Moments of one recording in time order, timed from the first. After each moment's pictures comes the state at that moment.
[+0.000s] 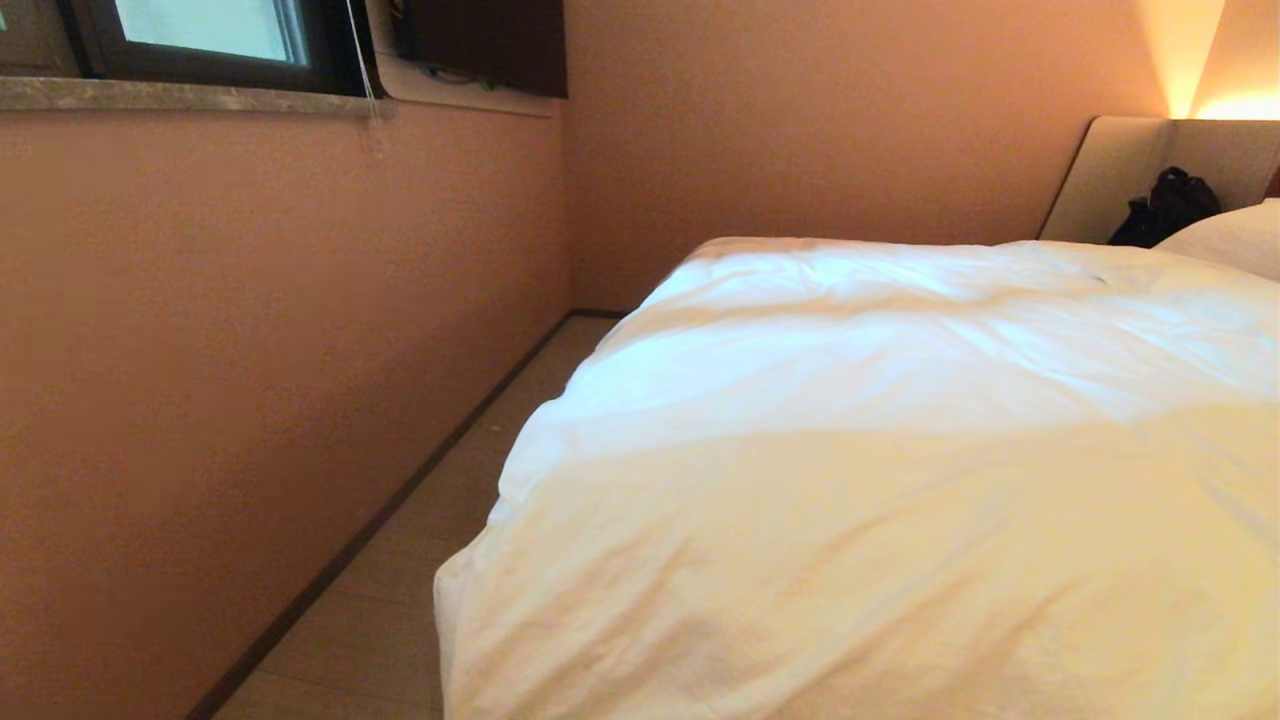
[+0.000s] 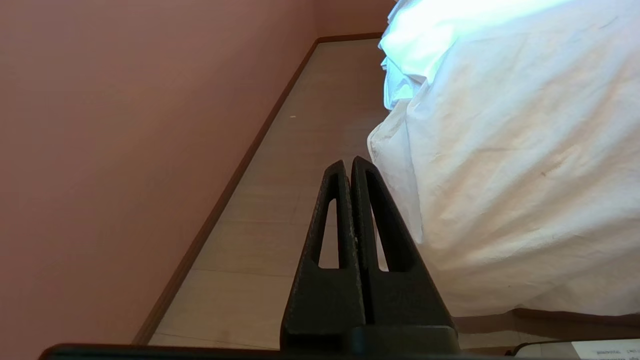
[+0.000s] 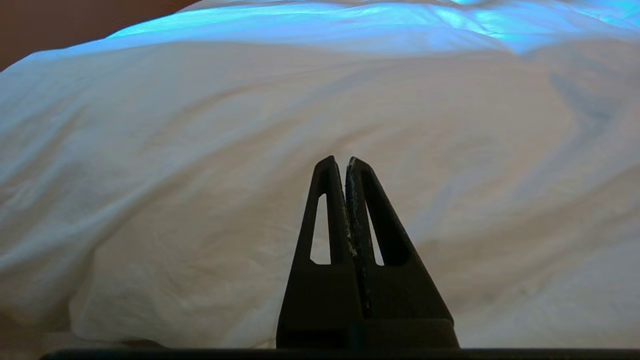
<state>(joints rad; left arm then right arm) 0.01 0.00 0.00 0.02 -0.03 0.12 0.01 0.00 0.00 0.00 0.01 -0.01</state>
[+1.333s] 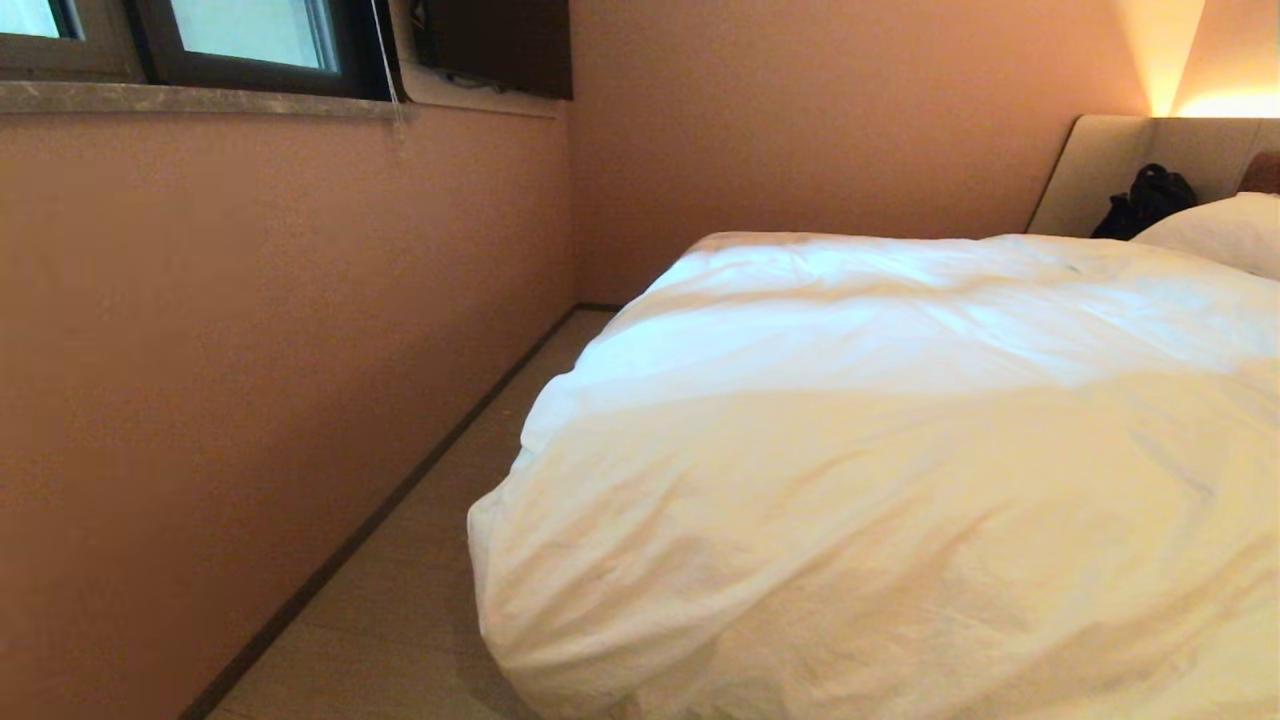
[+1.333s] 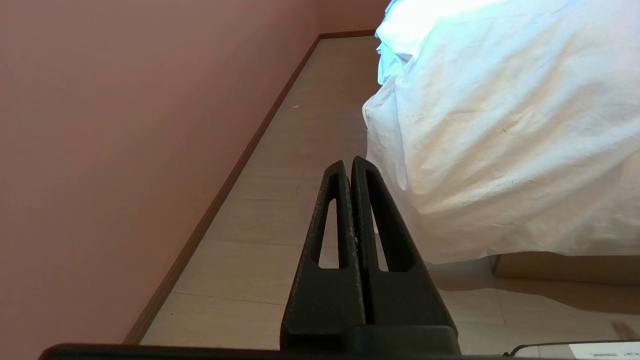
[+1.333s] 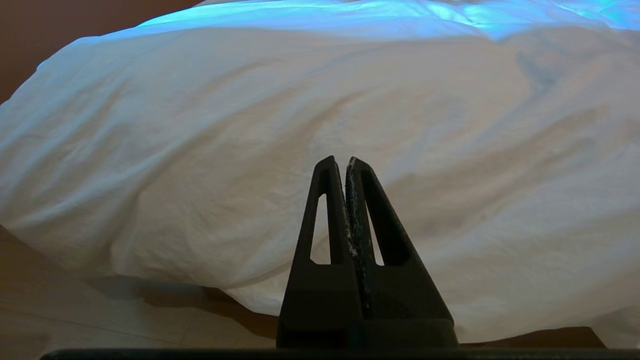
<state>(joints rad) 0.01 0.00 0.00 0.02 -0.02 0.11 0.01 0.00 0.00 0.00 0.01 -0.01</state>
